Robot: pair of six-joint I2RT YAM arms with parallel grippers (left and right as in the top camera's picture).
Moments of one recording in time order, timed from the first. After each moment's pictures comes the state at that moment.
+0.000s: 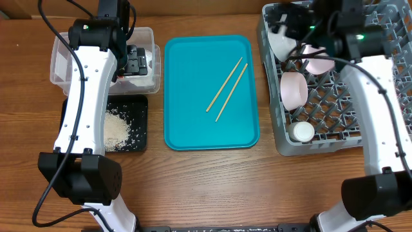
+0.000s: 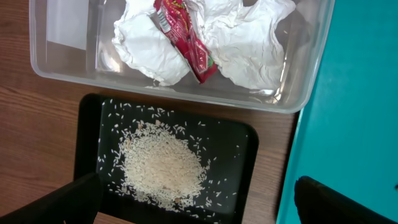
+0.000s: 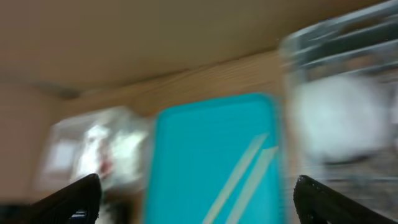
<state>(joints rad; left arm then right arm) -0.07 1.90 1.99 -1.35 -0.27 -0.20 0.16 1.77 1.88 -0.80 -0.33 0.43</state>
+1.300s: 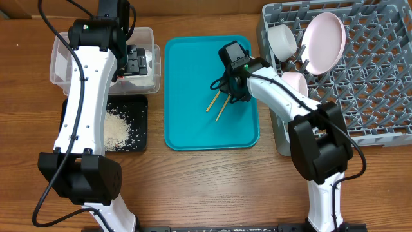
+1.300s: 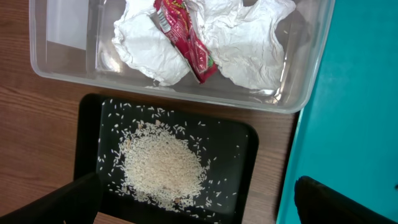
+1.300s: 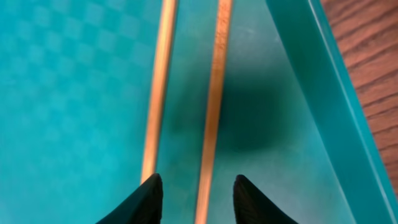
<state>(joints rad) -0.07 1.90 1.99 -1.35 -0.27 -0.20 0.47 2.17 1.66 -0.73 0.07 0.89</state>
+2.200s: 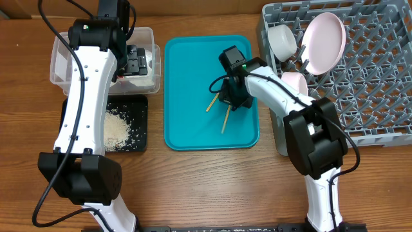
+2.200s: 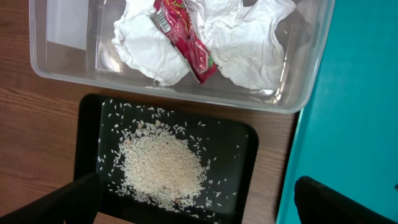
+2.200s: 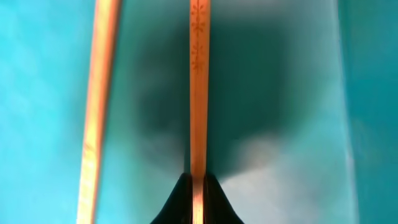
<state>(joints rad) -0.07 1.90 1.99 -1.35 -0.27 -0.20 0.46 2.22 1.70 -0.91 -0.07 0.72</state>
